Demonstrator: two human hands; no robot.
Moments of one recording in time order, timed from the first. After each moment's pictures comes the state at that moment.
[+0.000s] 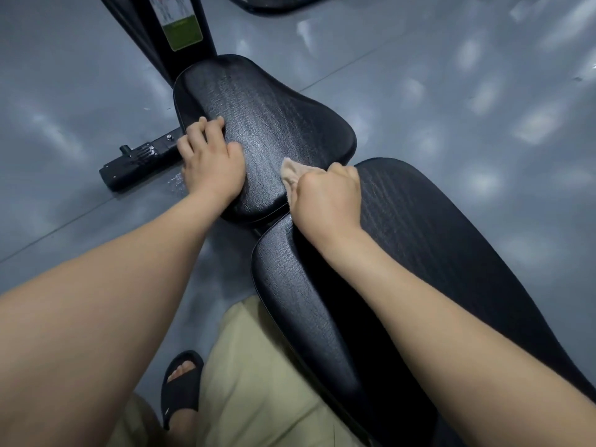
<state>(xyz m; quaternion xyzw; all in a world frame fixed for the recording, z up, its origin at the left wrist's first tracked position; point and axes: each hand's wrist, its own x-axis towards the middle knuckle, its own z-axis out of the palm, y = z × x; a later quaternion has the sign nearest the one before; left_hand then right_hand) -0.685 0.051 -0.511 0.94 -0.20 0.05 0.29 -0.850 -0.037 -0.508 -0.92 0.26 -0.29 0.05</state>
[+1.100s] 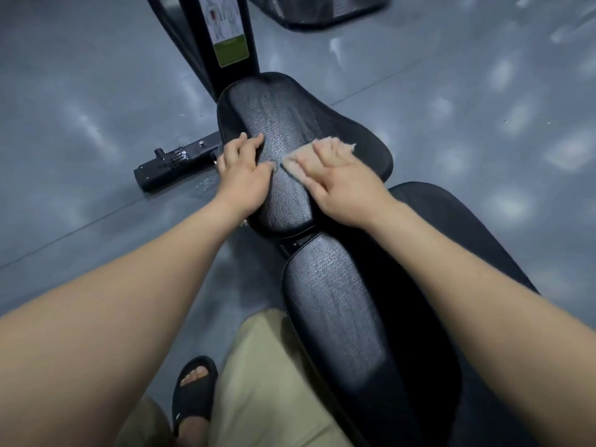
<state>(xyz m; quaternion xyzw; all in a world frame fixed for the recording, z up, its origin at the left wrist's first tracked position) -0.672 0.070 -0.501 0.90 -0.23 -0.06 0.38 -0.798 -0.088 -0.496 -0.99 0.06 -0.05 0.09</state>
